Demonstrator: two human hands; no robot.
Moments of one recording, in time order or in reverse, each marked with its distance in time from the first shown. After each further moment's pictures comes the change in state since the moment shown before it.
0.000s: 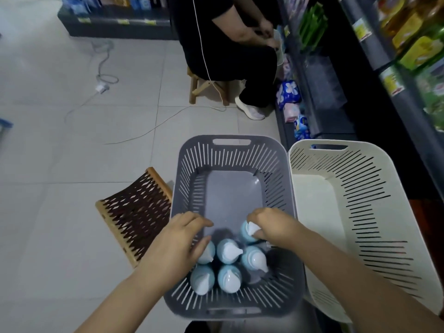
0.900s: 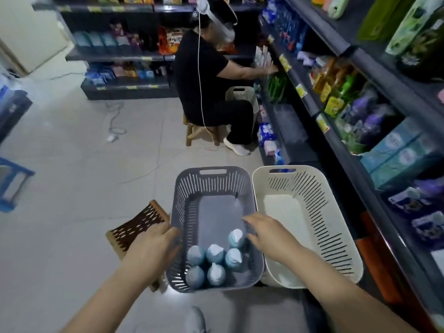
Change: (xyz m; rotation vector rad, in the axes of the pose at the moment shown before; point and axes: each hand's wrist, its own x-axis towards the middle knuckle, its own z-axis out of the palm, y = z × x) left_hand -0.052 0.065 -0.082 0.450 -0.004 0.005; right_hand -0.153 -0.033 -0.037 0.255 0.408 0.098
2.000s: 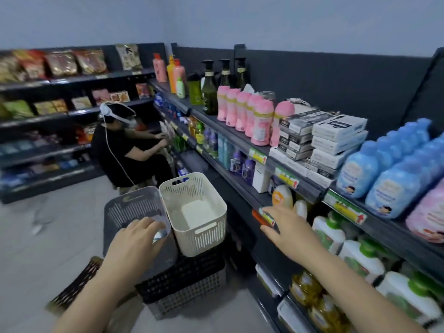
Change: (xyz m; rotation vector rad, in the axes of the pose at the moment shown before) left_hand -0.227 0.261 -0.097 0.153 0.293 0.320; right_hand -0.520 0.012 -0.006 0.052 0.668 0.369
